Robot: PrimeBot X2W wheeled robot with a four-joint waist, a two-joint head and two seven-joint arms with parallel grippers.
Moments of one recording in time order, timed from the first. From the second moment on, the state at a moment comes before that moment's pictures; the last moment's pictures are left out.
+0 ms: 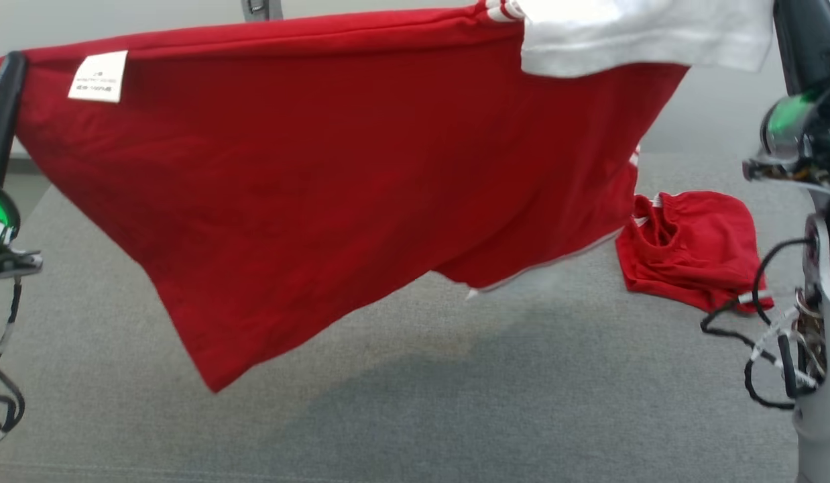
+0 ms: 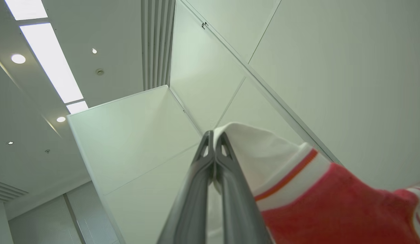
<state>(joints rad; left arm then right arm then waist) -0.48 0.70 -0.35 -0.14 -1.70 0.00 -0.10 -0.47 -0.12 0.01 -0.30 1.28 -0.04 0.27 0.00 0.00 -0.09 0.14</state>
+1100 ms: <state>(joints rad) -0.75 0.71 -0.48 -0.14 -1.71 0.12 0.07 -0.64 -0.09 -0.01 0.08 1.01 -0.13 0.42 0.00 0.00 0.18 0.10</state>
